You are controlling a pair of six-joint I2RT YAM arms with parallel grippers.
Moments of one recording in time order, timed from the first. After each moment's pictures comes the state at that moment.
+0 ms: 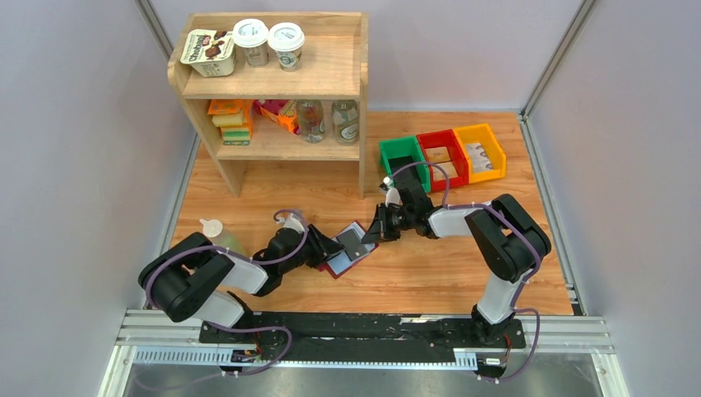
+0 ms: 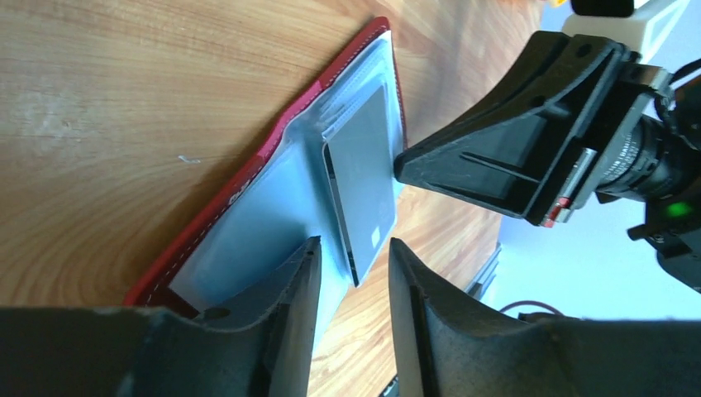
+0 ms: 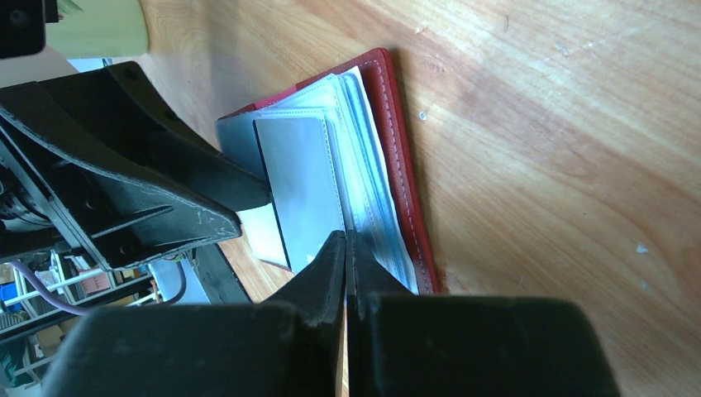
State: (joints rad) left arm -0.69 1.43 0.15 0.85 0.11 -1.23; right arm 0.54 1.78 0.76 0.22 -0.66 0.63
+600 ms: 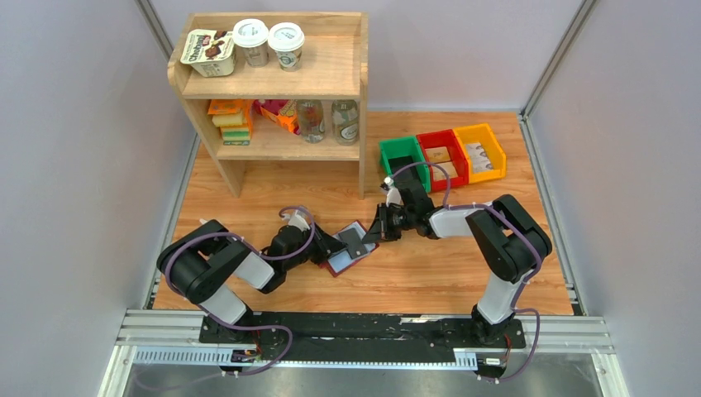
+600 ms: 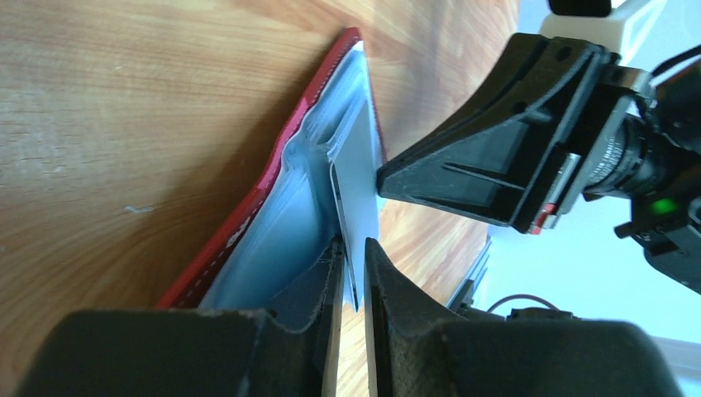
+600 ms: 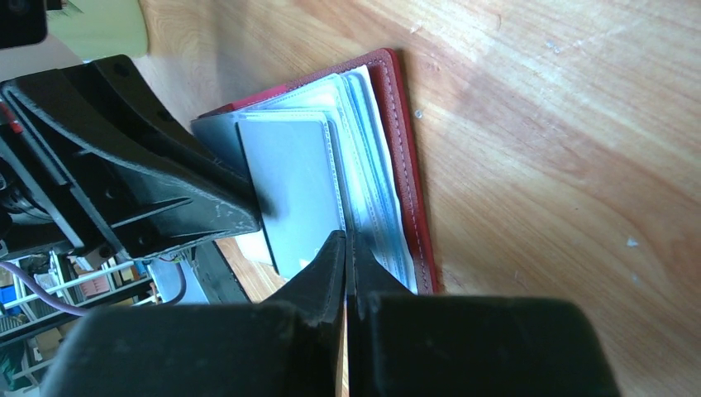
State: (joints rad) left arm -0.69 1.61 0.18 1.01 0.16 -1.22; right arm 0.54 1.78 0.75 0.22 -0.65 0.63
